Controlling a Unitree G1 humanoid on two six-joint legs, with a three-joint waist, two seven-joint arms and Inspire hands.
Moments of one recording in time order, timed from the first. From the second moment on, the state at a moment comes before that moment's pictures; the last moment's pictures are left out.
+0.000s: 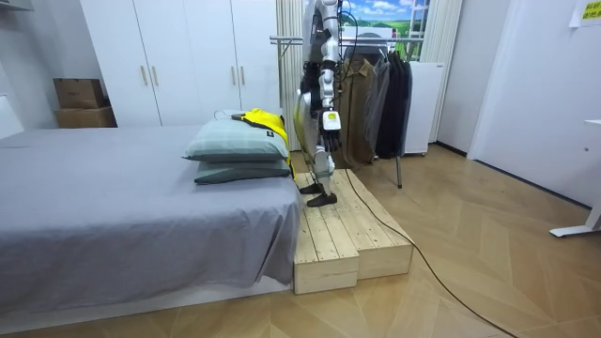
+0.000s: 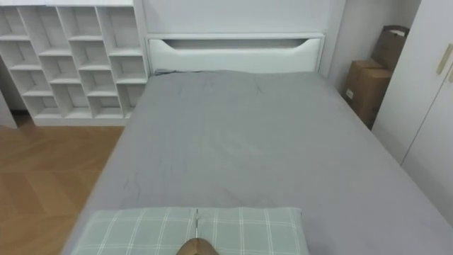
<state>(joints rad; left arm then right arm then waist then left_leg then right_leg) 0.23 0.18 0.25 1.19 0.12 0.24 0.24 0.11 -0.20 0.00 1.29 -0.31 0.20 0.07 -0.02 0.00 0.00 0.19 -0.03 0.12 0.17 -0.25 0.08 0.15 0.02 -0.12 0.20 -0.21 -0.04</state>
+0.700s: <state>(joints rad) 0.22 0.20 0.23 0.81 0.34 0.08 0.78 0.10 -0.23 0.01 1.28 -0.24 0.12 -0.02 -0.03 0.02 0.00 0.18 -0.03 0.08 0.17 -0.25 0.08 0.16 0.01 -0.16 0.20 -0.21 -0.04</state>
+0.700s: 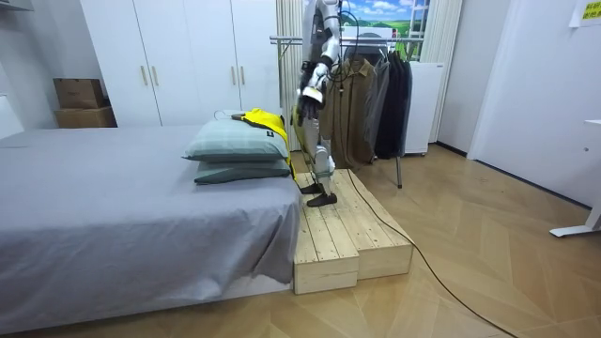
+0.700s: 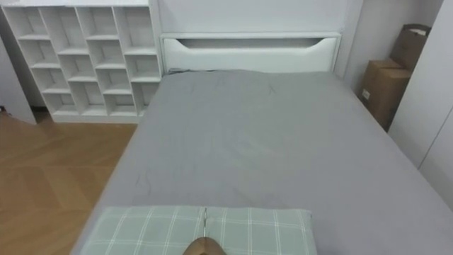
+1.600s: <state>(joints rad) 0.19 0.20 -0.02 0.70 0.70 0.03 0.68 0.10 -0.23 0.01 1.27 -0.36 0.09 0.03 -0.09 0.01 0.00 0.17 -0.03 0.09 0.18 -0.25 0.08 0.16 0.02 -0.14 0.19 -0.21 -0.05</state>
